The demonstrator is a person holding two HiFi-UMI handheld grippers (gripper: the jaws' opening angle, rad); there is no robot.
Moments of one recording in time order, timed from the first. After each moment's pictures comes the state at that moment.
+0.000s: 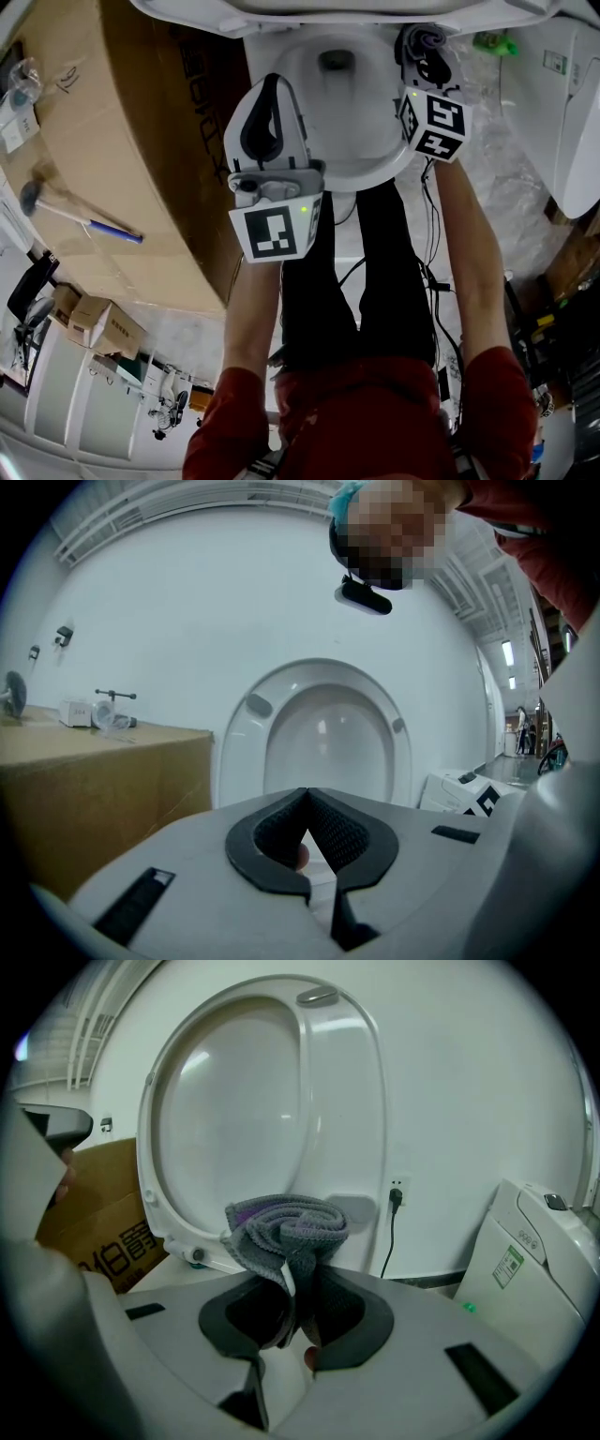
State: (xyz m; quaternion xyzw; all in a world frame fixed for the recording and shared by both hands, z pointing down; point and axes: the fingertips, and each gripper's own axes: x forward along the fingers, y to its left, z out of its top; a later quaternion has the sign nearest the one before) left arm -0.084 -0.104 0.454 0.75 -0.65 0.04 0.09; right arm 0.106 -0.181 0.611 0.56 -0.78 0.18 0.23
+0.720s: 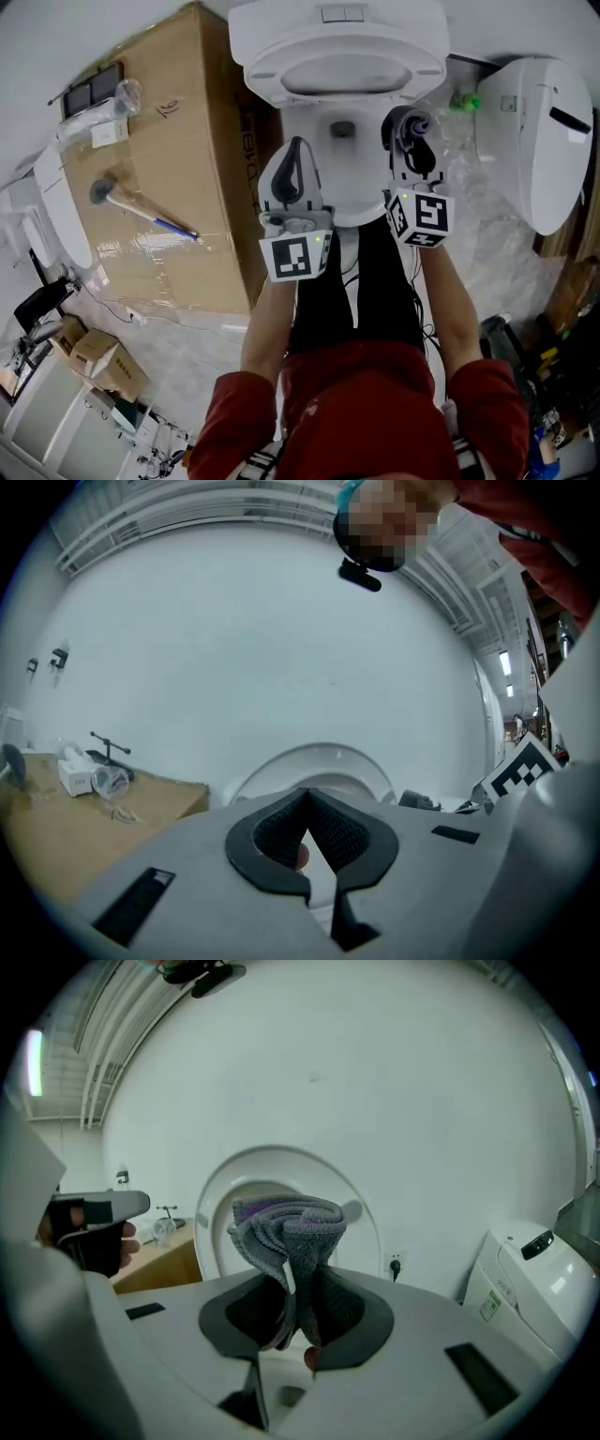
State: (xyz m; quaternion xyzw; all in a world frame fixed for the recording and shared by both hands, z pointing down) left arm -0.078 -0.091 0.309 0.75 -0.65 0.00 0.07; right arm 0.091 -0.128 0.389 0.56 -0.80 0.16 0.13
